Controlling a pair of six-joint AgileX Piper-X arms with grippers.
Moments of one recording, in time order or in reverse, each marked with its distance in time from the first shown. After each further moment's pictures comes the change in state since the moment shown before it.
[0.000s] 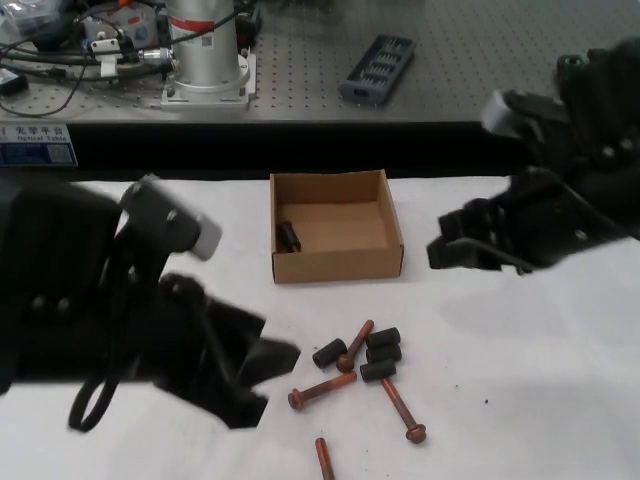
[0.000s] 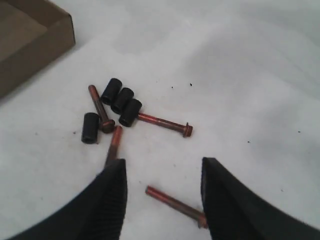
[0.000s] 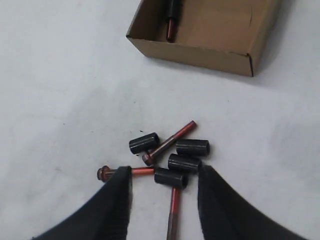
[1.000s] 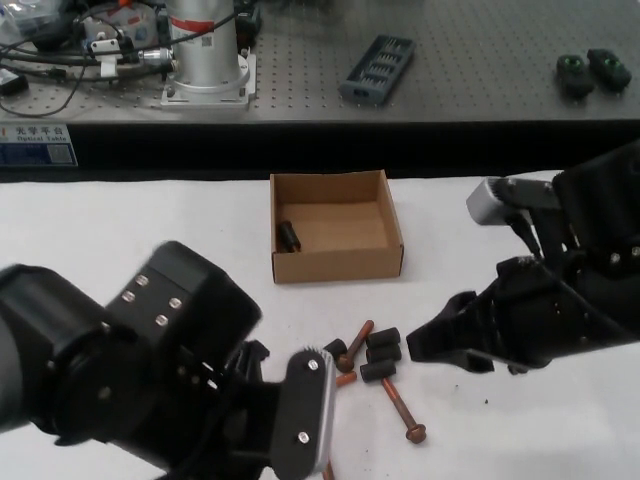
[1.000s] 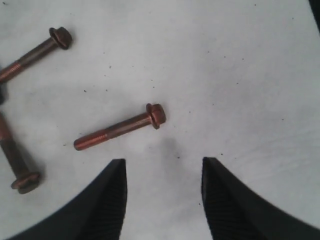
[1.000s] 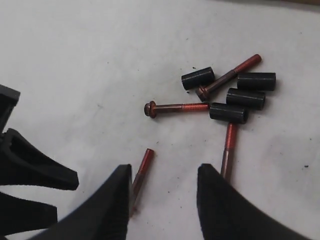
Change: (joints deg) left arm -11.2 11.8 -1.9 16.1 -7.9 44.7; right arm 9.4 -4.7 11.5 -3.0 0.0 1.4
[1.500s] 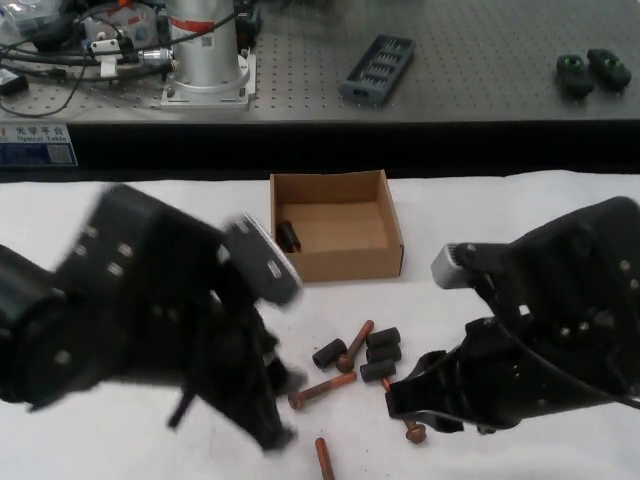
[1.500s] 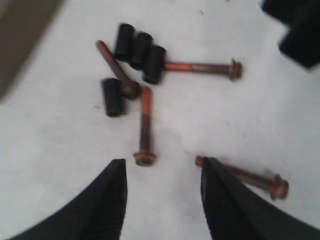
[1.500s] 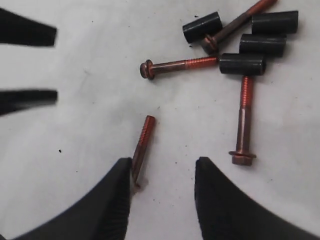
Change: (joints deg) left arm 8.3 -5.0 -0.4 -16.9 -5.6 -39.2; right arm 6.2 3.0 4.2 -5.1 5.9 8.4
